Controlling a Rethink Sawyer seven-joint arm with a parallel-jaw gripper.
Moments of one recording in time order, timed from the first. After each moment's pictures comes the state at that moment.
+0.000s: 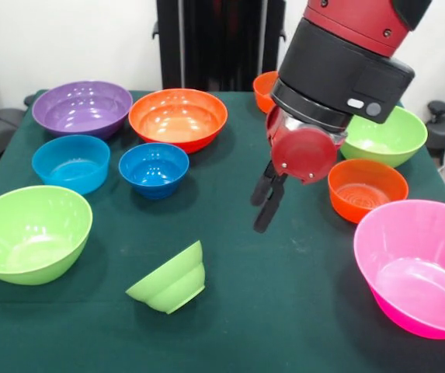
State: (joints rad) arm 0.24 -0.17 -0.75 1.13 0.65 0.57 3.03
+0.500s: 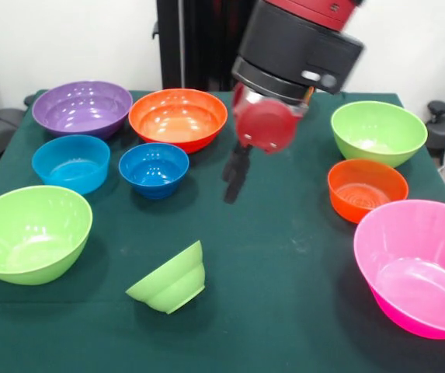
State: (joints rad) arm 0.14 -0.37 -0.55 1.35 0.41 0.42 2.96
